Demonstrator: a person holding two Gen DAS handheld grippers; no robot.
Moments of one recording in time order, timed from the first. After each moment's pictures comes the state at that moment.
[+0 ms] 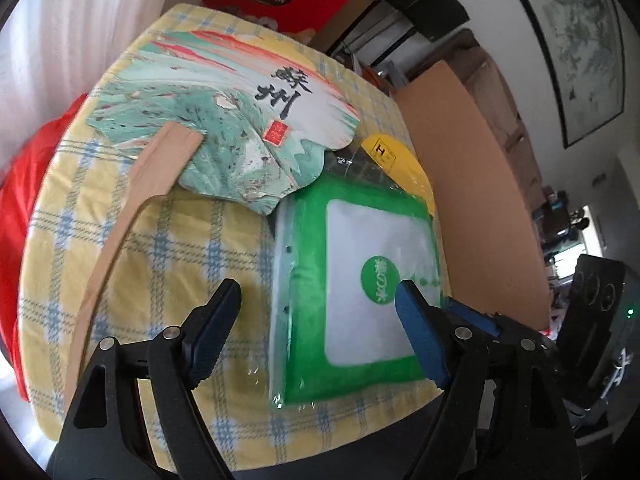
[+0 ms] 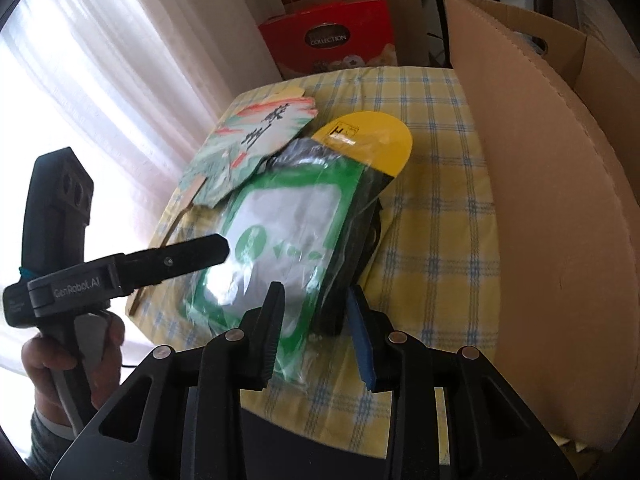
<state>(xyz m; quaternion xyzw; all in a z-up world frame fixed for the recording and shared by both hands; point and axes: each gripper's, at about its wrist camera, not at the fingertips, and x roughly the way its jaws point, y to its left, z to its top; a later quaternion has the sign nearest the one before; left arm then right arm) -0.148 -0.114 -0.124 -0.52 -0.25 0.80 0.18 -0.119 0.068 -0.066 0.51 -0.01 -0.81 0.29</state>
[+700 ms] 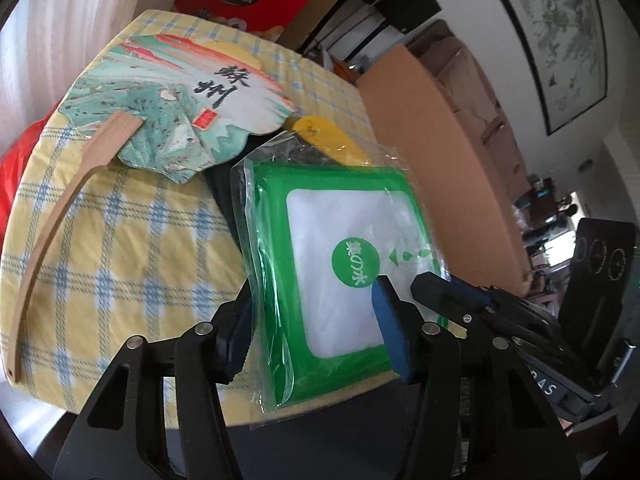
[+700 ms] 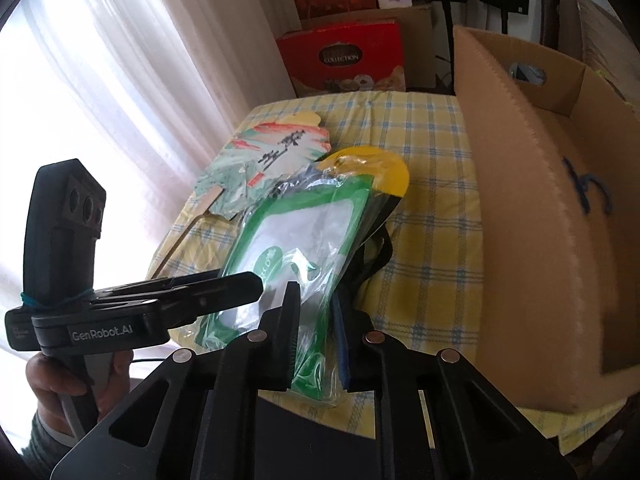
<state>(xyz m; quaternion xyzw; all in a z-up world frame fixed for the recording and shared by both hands) -0.114 -0.086 -0.106 -0.51 -0.25 0.80 0.21 -0.098 0.081 -0.033 0.47 0.02 -0.83 0.30</state>
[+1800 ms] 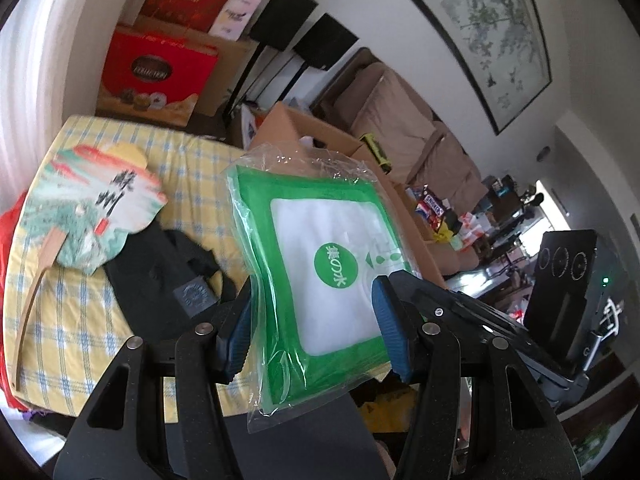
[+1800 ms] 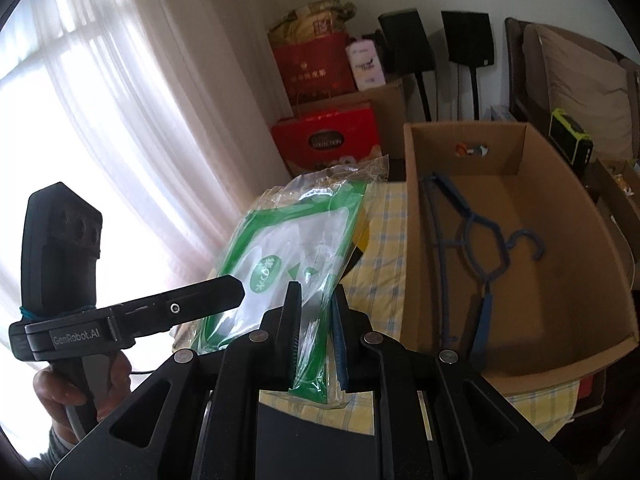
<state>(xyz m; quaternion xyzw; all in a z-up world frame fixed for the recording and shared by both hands) -0.103 -0.019 0.021 -0.42 -0.22 0.84 0.27 -0.084 0.162 0.071 0.37 -0.04 -0.88 0.30</state>
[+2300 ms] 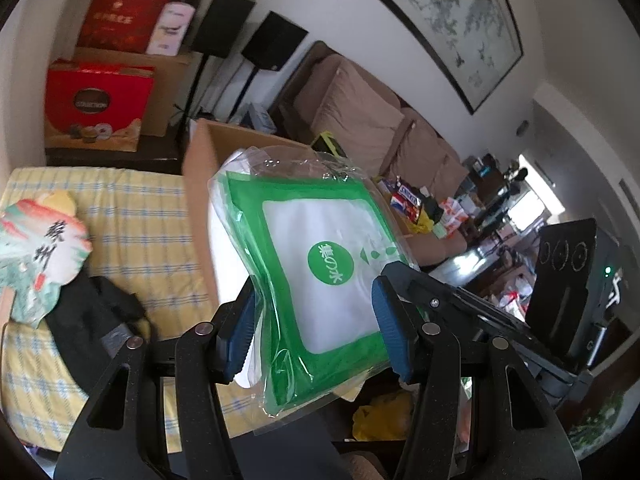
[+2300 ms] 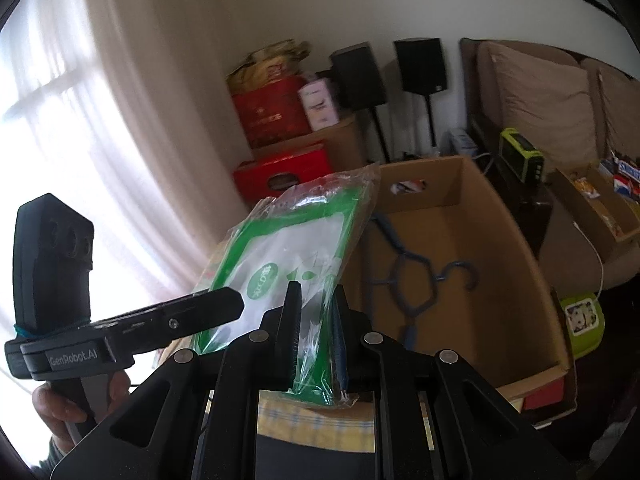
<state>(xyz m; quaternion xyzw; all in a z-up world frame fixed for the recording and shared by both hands) -0.124 0.072 0.058 -0.40 -0.18 0.84 0.31 -0.106 0.245 0.107 0.35 -0.08 -0.90 0.24</state>
